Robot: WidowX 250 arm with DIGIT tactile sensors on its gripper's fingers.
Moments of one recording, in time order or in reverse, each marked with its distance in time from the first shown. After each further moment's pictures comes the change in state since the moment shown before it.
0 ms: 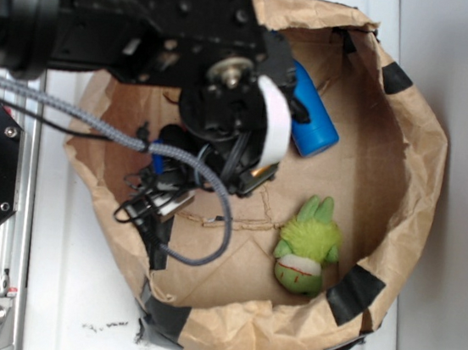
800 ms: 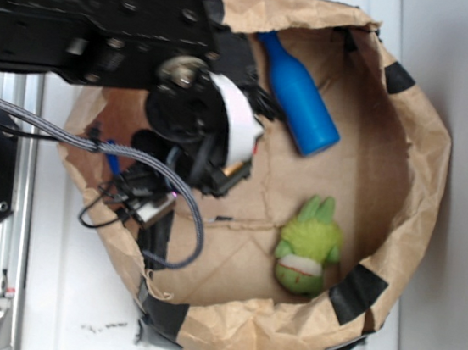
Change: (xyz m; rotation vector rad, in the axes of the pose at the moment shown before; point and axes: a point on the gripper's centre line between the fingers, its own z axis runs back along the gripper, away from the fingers) arm -0.011 -0.008 0.007 0.055 -0.038 0.104
